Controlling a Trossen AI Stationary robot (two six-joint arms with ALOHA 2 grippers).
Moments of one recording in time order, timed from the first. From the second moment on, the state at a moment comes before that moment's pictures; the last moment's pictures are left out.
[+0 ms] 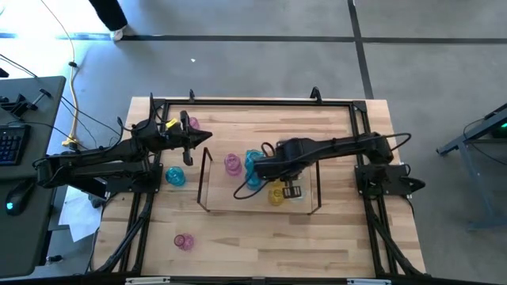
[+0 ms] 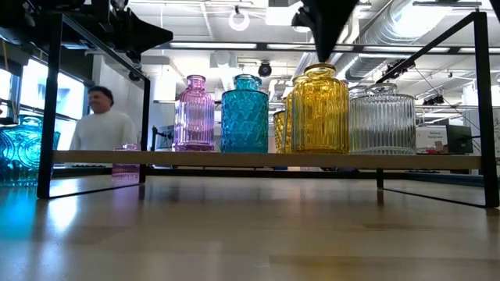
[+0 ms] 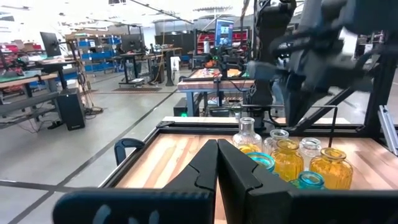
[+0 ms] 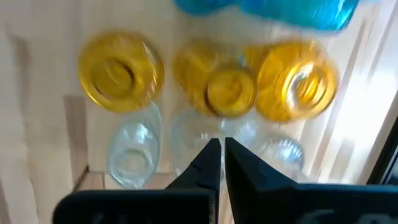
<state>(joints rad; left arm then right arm) 0.38 0.64 0.31 0.39 0.20 0.06 0.15 1.95 1.97 -1.56 0.16 0.03</state>
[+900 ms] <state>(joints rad) 0.38 0.64 0.32 0.37 0.20 0.06 0.15 1.92 1.84 -1.46 0.16 0.06</state>
